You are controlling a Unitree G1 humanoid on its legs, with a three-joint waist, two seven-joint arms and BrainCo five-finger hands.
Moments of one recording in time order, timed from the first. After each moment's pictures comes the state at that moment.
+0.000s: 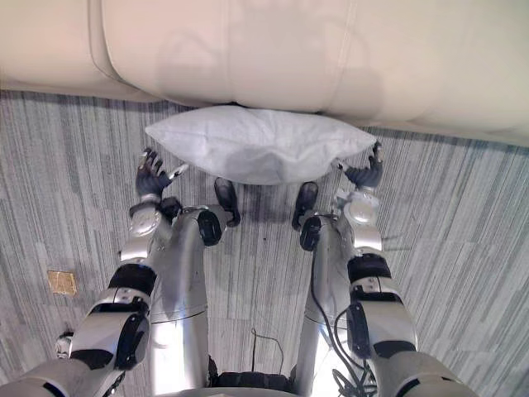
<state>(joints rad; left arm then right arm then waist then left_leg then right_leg) -0.71 0.13 0.09 0.67 -0.26 -0.16 0.27 -0.78 -0.18 -0.12 0.72 0.19 -0.09 -0.42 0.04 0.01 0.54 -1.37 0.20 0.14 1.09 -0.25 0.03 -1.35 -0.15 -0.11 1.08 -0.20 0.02</state>
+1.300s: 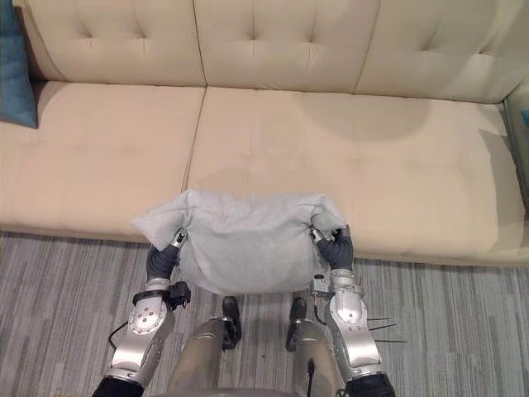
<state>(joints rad) 0.13 0.14 -0.16 0.08 -0.17 -0.20 0.28 0.06 -0.13 0.14 0.05 0.15 -0.19 -0.21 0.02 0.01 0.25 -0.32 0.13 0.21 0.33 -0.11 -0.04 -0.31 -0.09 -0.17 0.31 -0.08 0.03</state>
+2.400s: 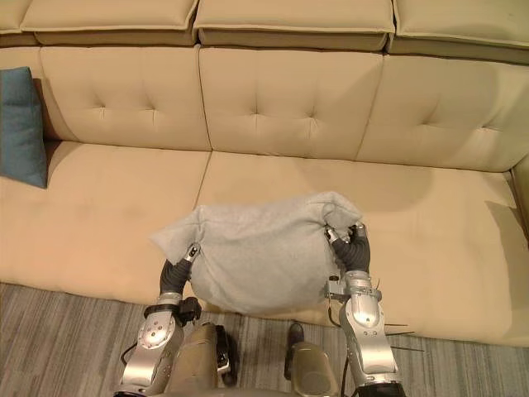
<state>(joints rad) 0.15 0.04 -0.15 0.09 -0.13 -0.18 0.17 0.10 -0.14 0.02 -0.06 0.14 -0.17 -0.18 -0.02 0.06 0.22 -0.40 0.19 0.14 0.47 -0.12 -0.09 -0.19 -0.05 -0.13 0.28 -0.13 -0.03</state>
